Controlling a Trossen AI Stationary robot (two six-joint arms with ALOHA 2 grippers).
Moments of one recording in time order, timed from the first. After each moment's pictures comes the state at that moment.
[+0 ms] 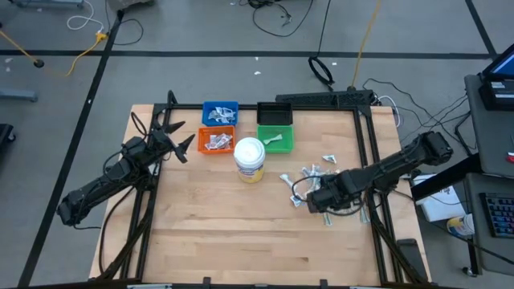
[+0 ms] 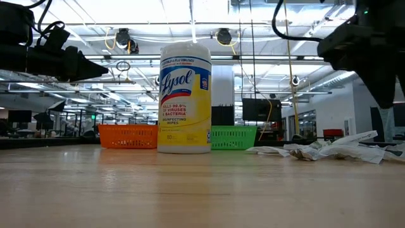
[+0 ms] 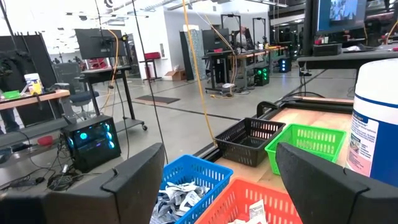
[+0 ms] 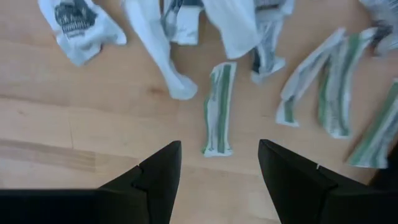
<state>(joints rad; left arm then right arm) 0.62 0.02 0.02 0.07 -0.05 0.13 0.37 1.42 0.95 -1.06 -0.11 1.79</state>
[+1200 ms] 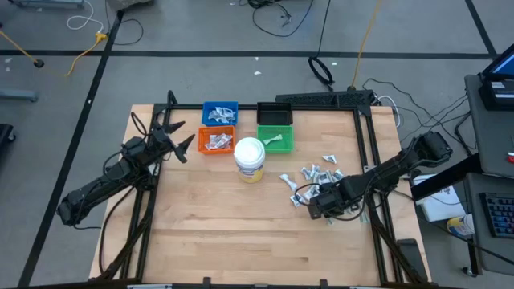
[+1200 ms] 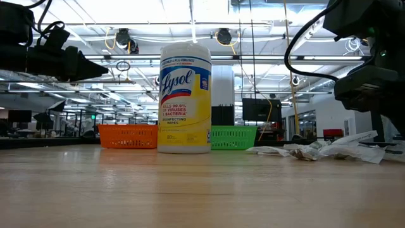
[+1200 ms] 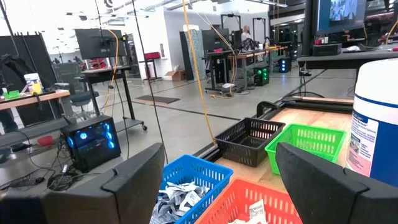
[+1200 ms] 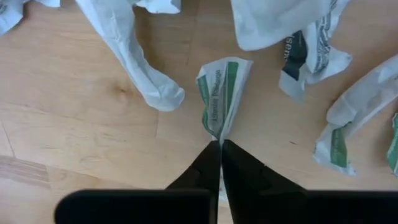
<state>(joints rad) 0.62 0.02 0.02 0.07 -0.05 0.13 0.39 1.43 0.67 -0.65 -0.19 1.77</state>
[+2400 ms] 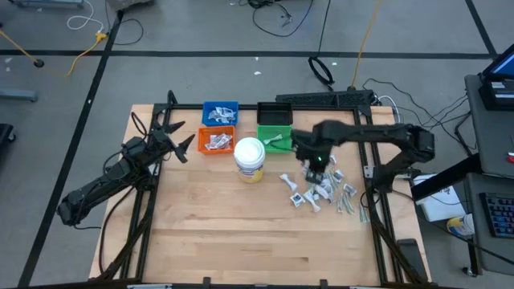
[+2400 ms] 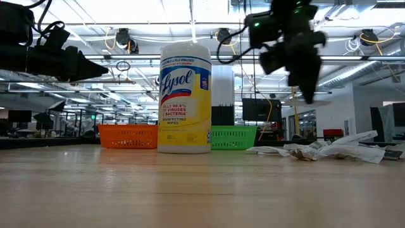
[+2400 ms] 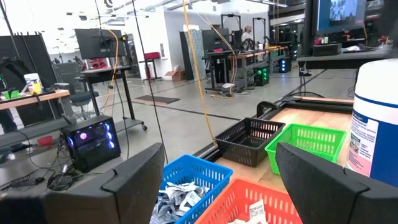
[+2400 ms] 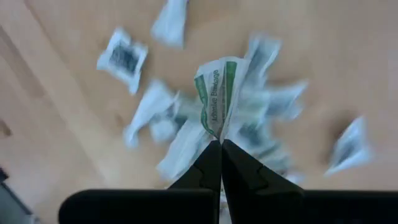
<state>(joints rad) 0.62 0.02 0.02 0.07 -0.05 0.13 -0.24 1.57 1.20 -1.25 -0.18 0.11</state>
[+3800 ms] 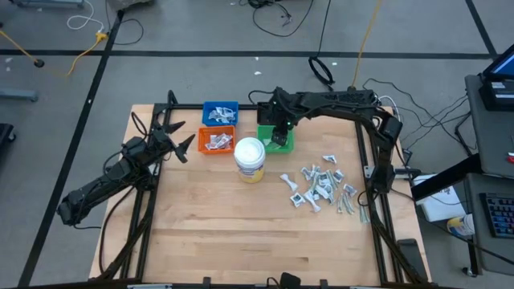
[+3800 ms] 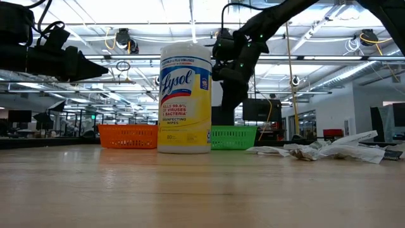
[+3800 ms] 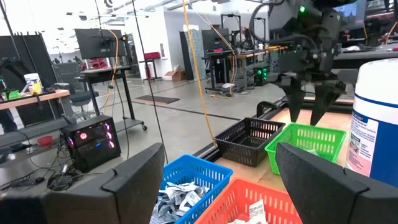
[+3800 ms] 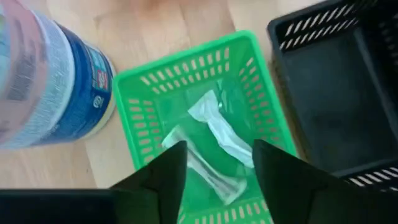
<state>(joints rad) 0.62 0.02 0.02 0.07 -0.05 0.13 -0.52 1.90 1.52 -0.74 -0.18 -0.14</state>
